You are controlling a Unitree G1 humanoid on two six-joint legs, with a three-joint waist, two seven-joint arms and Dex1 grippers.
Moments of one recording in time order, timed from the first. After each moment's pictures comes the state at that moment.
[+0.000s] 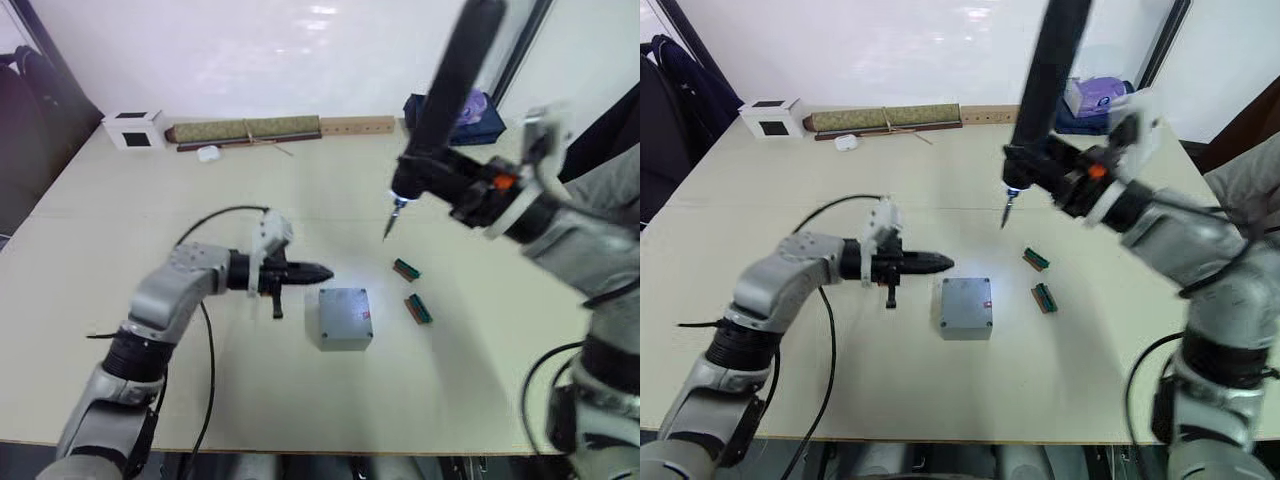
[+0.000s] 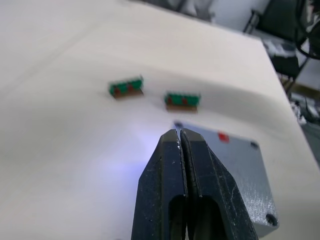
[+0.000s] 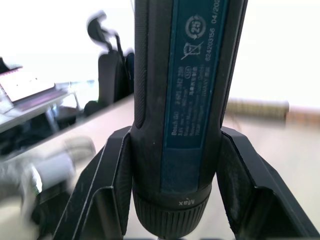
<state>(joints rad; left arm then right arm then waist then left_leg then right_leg) -0.59 0.55 -0.11 -0.14 -0.51 0.69 -1.12 -0.60 -0.80 -0.40 -0.34 1.30 1.16 0.21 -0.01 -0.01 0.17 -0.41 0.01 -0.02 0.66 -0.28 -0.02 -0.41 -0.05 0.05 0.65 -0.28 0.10</state>
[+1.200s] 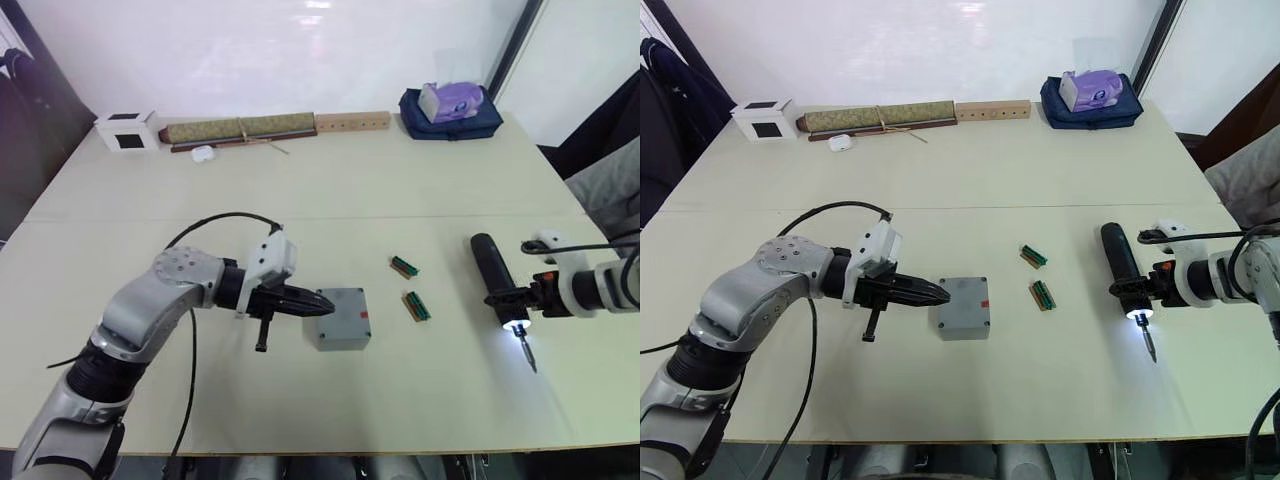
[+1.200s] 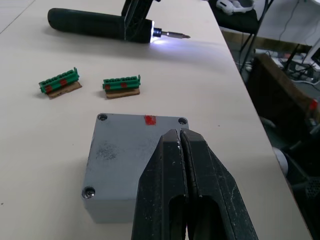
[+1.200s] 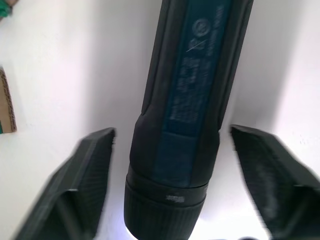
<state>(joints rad) -0.52 0.67 -0.22 -0.33 -0.53 0.66 -1.18 -0.55 -1.15 0.06 0.18 0.68 1.35 0.69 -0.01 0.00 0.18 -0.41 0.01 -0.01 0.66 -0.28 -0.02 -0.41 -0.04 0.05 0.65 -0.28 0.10</state>
